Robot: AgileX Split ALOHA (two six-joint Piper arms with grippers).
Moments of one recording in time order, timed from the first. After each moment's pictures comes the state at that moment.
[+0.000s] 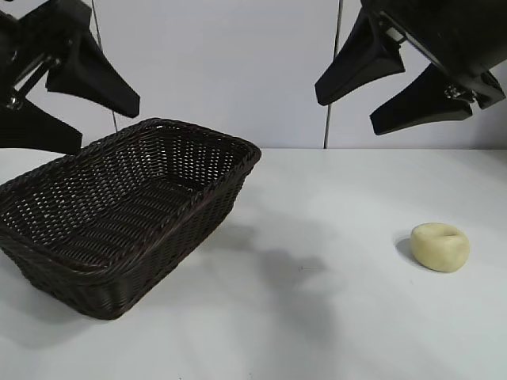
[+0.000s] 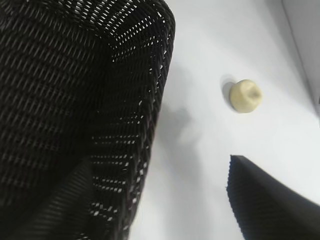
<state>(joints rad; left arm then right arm) -0.29 1.30 -0.87 -0.75 0.60 0.07 0.22 1.42 -0.95 0.84 0.67 -0.60</state>
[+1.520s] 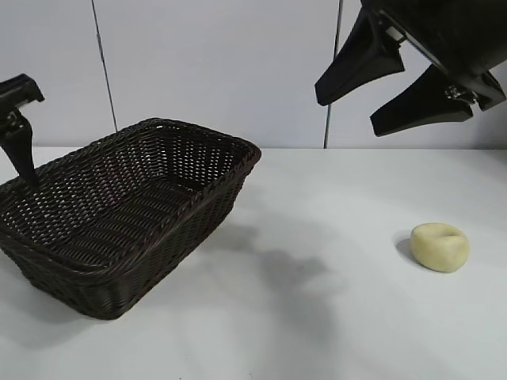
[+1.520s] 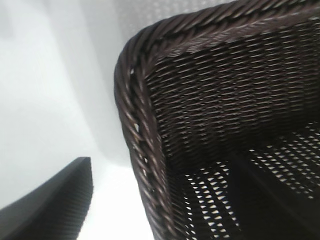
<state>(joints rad) -0.29 1.58 -0.89 -0.05 0.69 -1.03 0.22 1.42 -0.95 0.84 0.67 -0.58</state>
